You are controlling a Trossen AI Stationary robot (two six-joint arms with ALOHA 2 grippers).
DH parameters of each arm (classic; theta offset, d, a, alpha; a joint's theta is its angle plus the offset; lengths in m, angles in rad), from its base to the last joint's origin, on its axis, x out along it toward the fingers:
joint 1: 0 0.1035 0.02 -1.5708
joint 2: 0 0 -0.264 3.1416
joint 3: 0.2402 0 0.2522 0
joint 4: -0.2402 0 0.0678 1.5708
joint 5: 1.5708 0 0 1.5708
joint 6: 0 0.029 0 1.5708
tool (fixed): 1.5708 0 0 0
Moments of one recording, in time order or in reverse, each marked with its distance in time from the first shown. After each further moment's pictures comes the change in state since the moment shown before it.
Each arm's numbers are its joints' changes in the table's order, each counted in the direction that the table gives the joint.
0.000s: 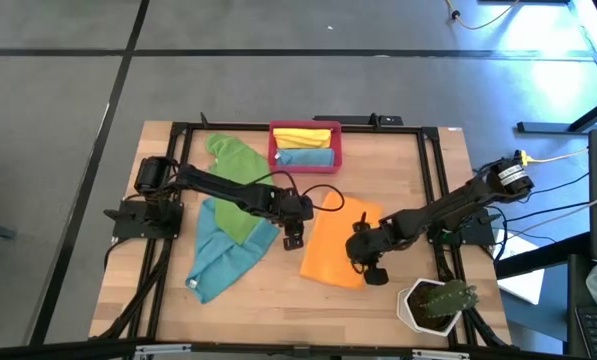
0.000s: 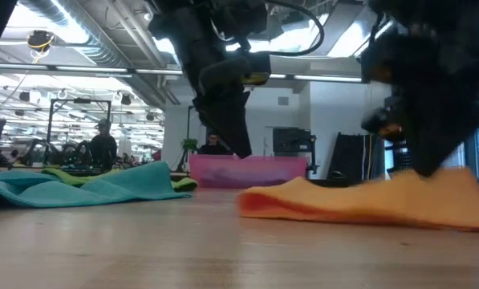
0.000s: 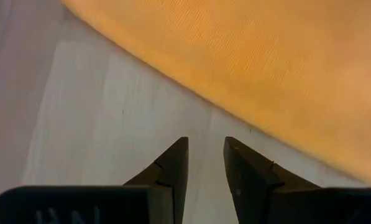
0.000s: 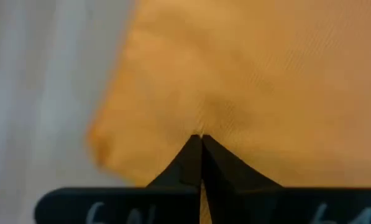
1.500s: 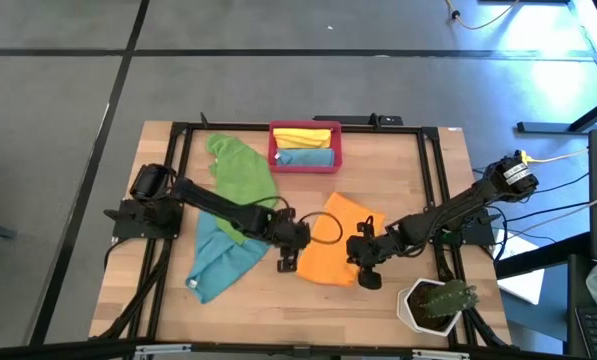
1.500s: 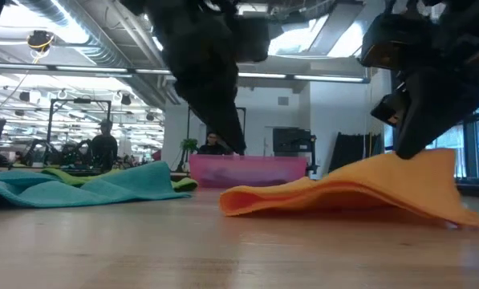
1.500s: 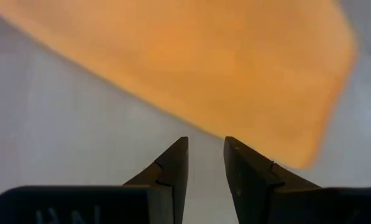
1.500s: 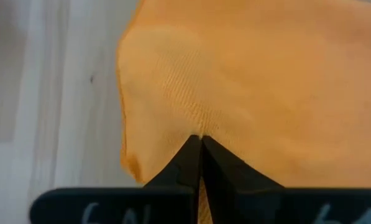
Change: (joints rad) left arm -0.179 0.000 0.000 0.004 -0.061 -0.019; right arm 0.083 -0.035 -0.002 0.069 0.204 0.253
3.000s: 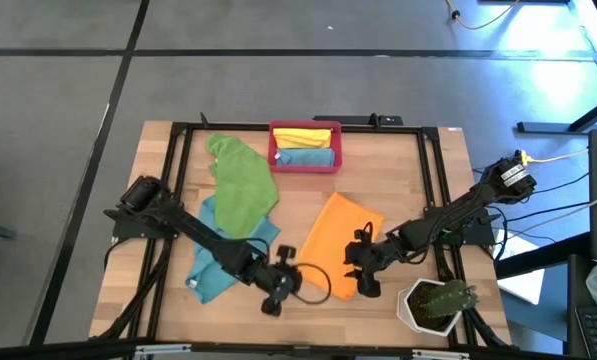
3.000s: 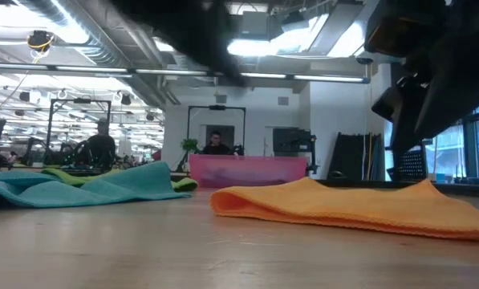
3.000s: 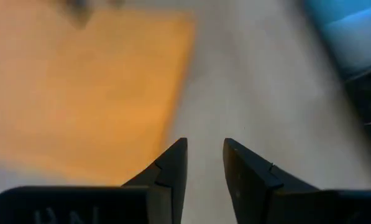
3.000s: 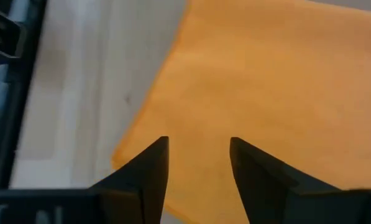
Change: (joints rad) left arm -0.284 -0.001 0.029 0.135 -0.062 0.071; right arm 0.054 0.029 0.012 0.101 -0.023 0.035
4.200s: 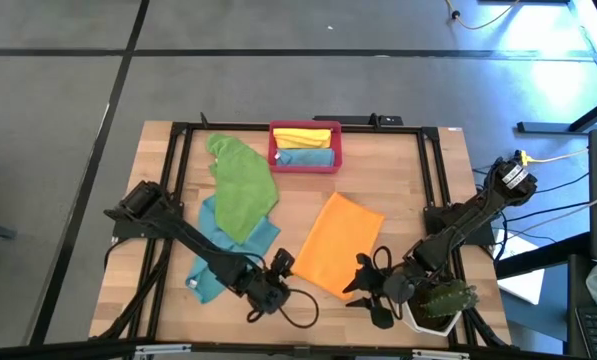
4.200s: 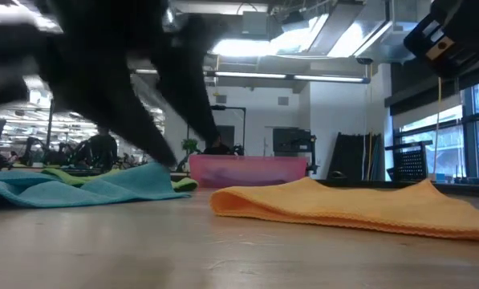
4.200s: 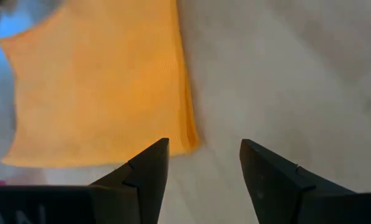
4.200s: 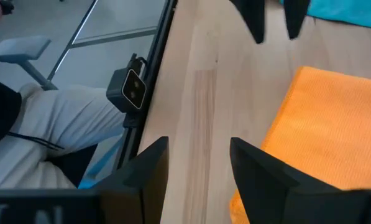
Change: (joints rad) left arm -0.046 0.037 -0.076 -0.061 -0.239 0.438; right arm 0.240 0.000 0.045 0.228 0.189 0.051
